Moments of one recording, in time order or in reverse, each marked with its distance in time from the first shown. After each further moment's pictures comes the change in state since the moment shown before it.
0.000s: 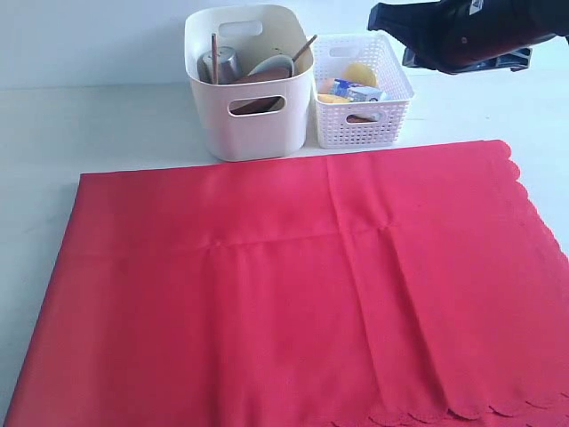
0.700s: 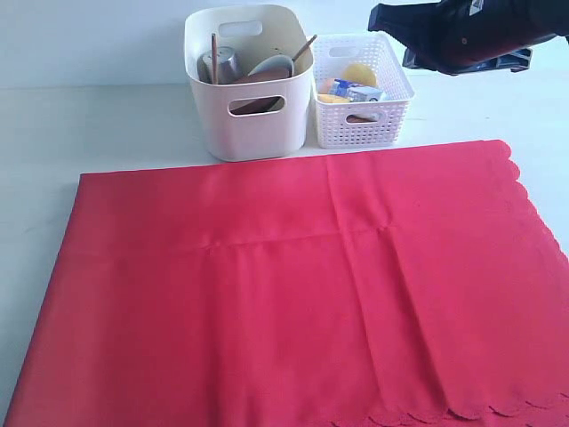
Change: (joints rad) left arm 0.026 0.549 -0.194 0.077 0.180 0.063; right arm 0.000 0.000 0.000 0.004 0.006 0.000
